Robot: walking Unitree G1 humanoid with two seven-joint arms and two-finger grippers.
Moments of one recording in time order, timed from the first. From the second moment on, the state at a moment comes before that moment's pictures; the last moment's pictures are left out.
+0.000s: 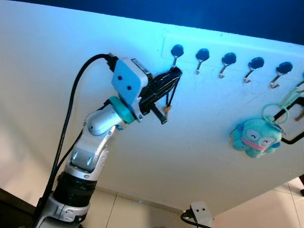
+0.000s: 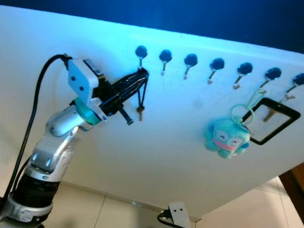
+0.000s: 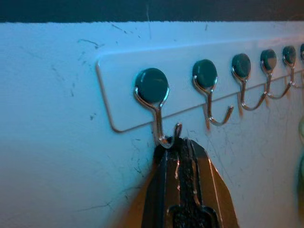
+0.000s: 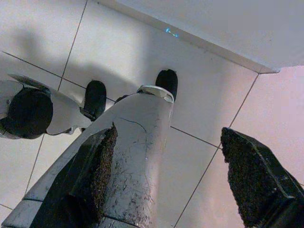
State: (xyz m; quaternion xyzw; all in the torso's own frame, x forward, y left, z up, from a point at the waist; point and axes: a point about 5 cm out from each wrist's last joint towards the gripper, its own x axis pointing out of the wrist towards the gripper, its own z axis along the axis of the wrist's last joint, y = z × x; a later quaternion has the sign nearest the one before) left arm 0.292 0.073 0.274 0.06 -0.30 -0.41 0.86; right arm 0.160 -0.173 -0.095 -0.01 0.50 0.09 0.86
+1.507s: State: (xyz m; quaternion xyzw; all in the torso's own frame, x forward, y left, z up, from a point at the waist) left arm 0.249 0.132 0.299 0.01 -0.32 -0.48 0.82; right arm 0.160 -0.174 -0.095 -0.03 0.50 0.10 0.86
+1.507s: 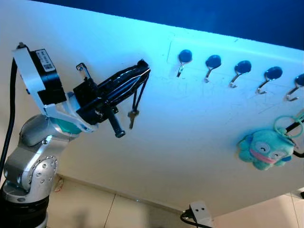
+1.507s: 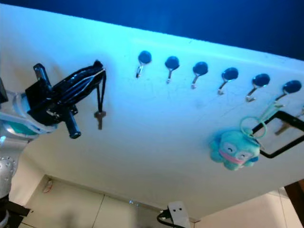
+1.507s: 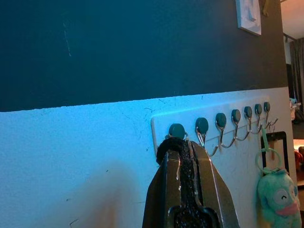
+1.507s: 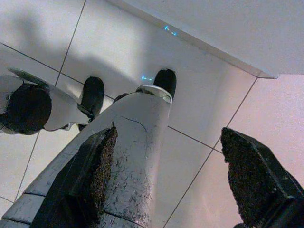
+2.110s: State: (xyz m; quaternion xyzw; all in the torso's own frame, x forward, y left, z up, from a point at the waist) left arm 0.259 0.106 0.303 0.00 -0.32 -0.48 0.82; right arm 0.163 -0.174 -0.093 -0.03 0.49 0.10 0.86
